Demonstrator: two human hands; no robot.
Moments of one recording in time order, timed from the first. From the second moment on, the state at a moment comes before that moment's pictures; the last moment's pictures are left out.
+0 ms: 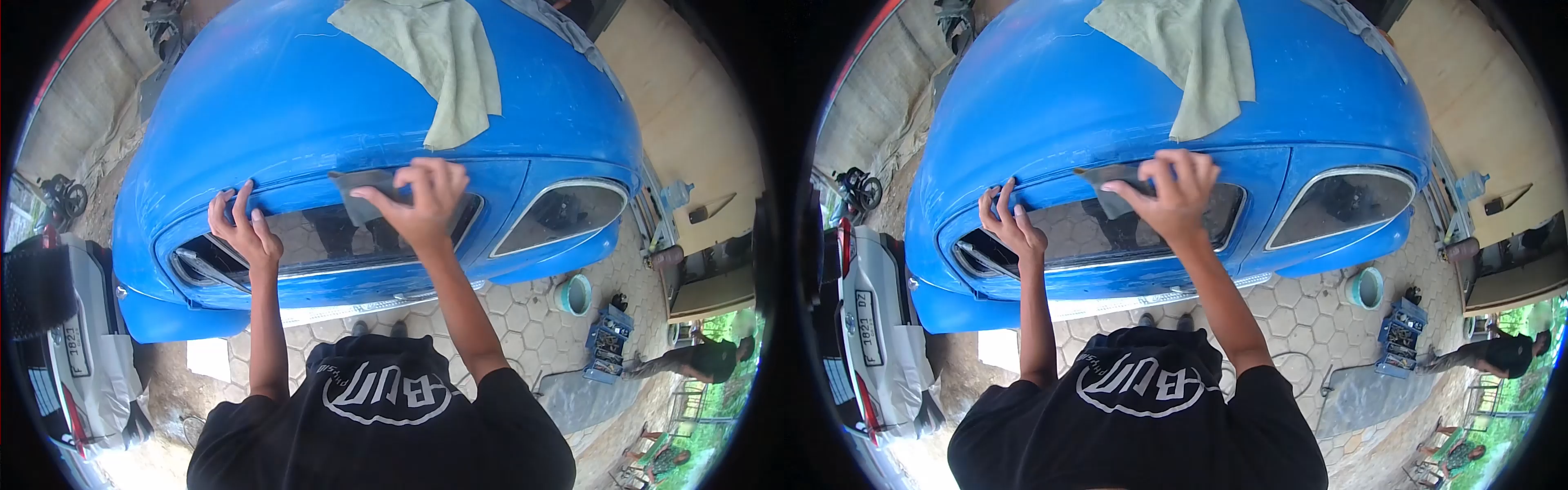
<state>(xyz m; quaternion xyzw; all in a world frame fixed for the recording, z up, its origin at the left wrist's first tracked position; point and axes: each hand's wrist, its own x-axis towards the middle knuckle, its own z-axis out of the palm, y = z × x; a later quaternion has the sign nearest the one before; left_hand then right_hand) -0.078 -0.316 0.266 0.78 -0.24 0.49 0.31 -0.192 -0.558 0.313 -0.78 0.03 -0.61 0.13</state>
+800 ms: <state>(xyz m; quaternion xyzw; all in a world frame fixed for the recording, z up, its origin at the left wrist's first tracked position) -0.105 -0.335 0.277 0.78 -0.20 0.48 0.36 -0.257 -0.624 0.206 -0.75 0.27 -0.60 0.11</state>
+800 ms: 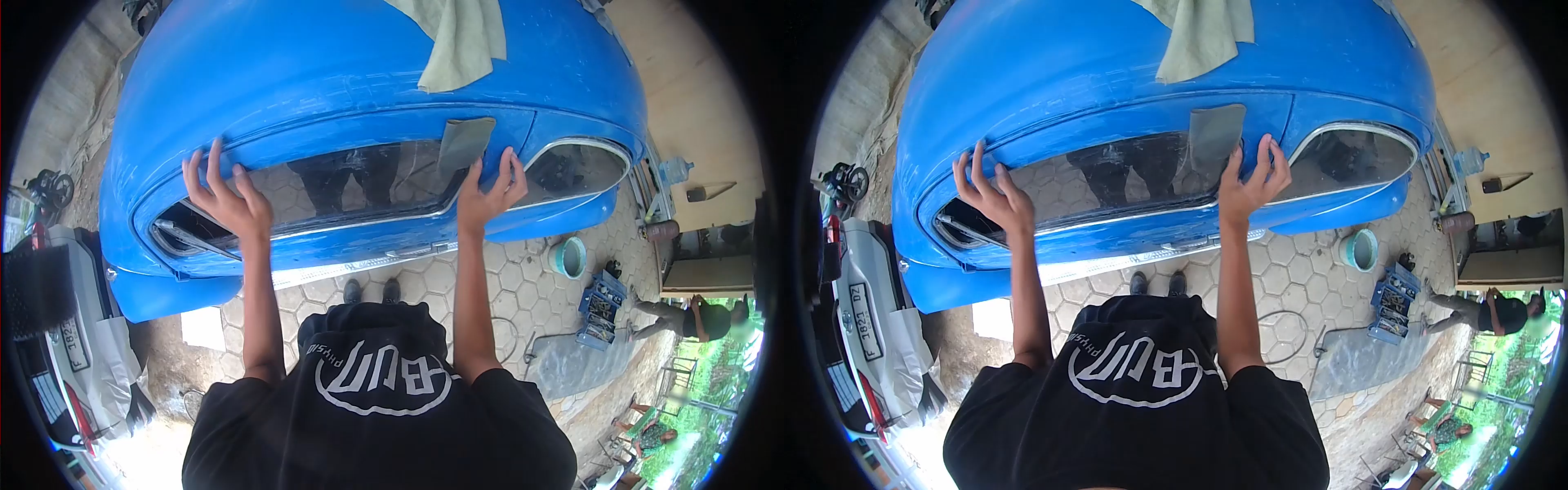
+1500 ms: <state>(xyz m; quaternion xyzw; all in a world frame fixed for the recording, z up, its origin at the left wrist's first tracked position) -0.208 -0.508 0.226 0.59 -0.25 -0.15 0.75 -0.259 -0.584 0.227 -0.73 0.21 -0.58 0.29</state>
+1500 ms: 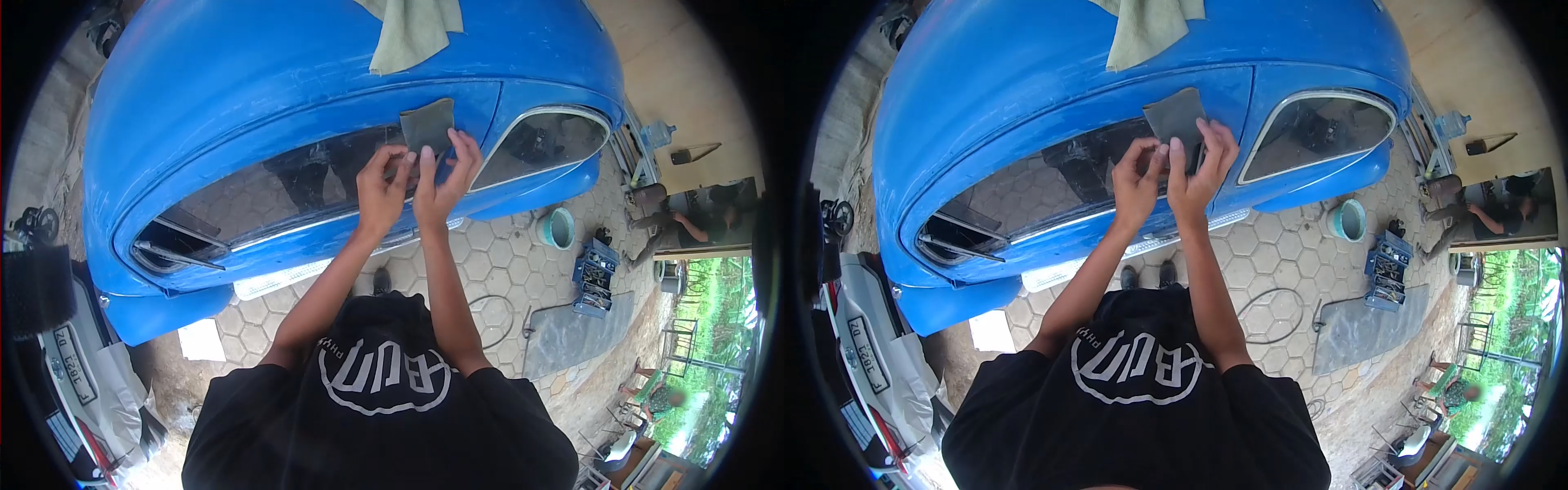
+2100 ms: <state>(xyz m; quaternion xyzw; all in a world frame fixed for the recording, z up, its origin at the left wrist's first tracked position) -0.208 -0.404 0.083 0.78 -0.27 -0.26 0.50 -0.280 -0.641 0.215 -0.70 0.25 -0.61 0.27</state>
